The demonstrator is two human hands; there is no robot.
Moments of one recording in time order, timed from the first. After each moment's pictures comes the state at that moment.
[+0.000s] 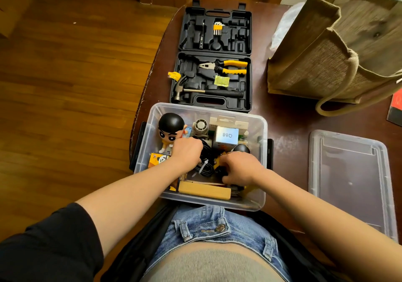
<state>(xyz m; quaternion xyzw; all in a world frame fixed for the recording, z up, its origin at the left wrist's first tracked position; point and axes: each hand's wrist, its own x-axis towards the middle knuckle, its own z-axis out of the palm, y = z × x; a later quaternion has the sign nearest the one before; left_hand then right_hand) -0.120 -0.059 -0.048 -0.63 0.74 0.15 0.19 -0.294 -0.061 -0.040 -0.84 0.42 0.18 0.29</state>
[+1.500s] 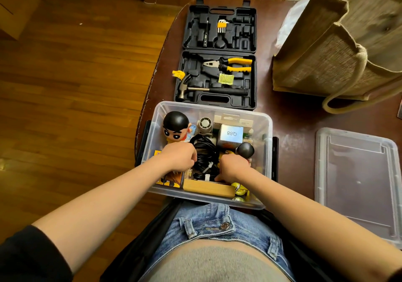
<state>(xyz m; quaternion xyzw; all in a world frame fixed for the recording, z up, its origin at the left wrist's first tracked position) -0.083 -0.051 -0.034 -0.58 0.72 0.33 0.19 -0.259 -0.054 -0.065 -0.75 0.51 0.26 0.32</state>
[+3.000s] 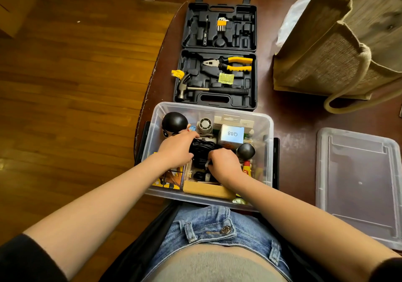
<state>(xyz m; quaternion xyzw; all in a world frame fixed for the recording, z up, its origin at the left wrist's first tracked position) -0.080 -0.060 -0.037 -0.64 0.70 0.29 0.10 -0.237 -0.049 -0.065 -0.79 0.54 0.11 0.27</state>
